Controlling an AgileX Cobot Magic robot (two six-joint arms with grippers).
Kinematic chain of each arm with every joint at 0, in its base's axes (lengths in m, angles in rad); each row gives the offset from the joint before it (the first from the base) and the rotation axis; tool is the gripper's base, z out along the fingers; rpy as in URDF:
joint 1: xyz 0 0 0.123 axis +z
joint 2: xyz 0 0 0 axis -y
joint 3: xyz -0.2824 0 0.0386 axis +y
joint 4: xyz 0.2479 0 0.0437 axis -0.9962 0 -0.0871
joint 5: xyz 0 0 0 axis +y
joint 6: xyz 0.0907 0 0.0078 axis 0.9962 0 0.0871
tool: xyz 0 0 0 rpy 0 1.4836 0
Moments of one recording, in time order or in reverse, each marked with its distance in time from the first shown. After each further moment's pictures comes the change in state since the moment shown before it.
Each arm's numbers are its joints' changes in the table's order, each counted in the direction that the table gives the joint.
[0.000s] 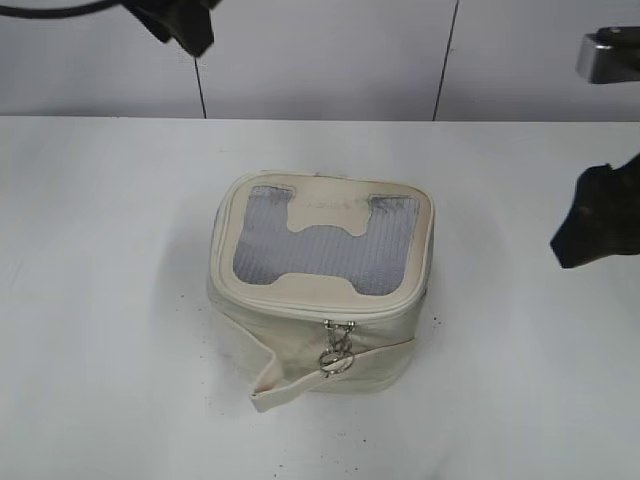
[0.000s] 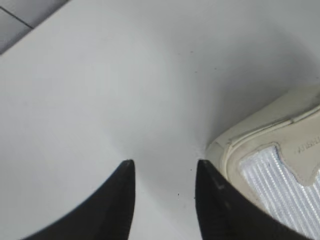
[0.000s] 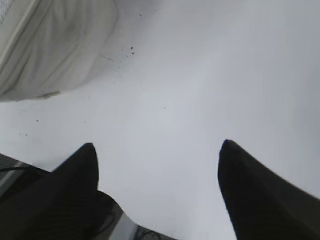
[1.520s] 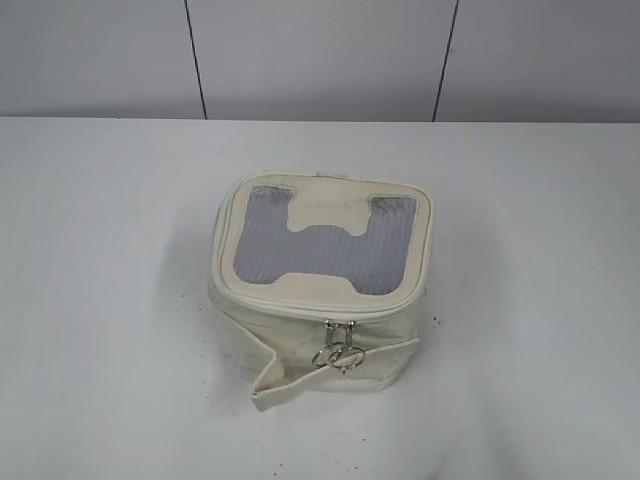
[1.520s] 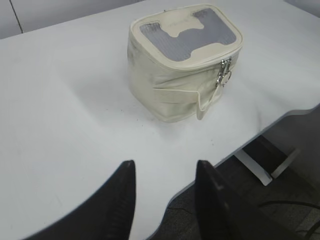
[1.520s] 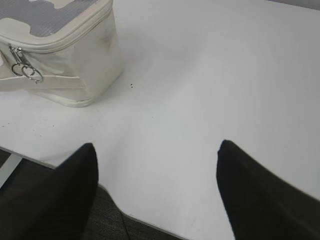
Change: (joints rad) left arm 0.000 1.807 1.282 0.204 -0.093 -0.058; right arm 0.000 1.318 0.455 0.069 0.137 0.005
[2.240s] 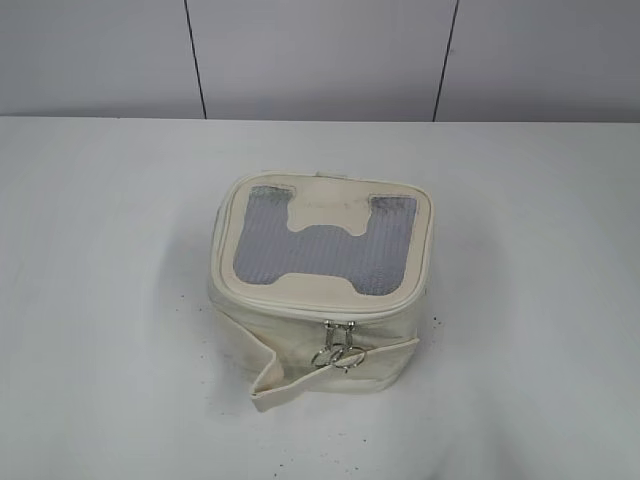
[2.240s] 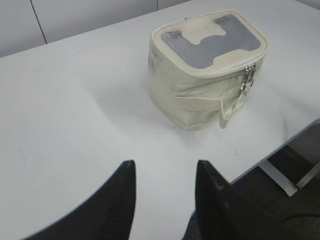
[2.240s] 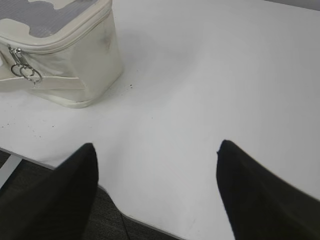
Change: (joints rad) left arm 0.000 0.000 0.033 -0.068 -0.066 0.000; right arm 0.000 0.000 0.000 0.000 -0.002 0.000
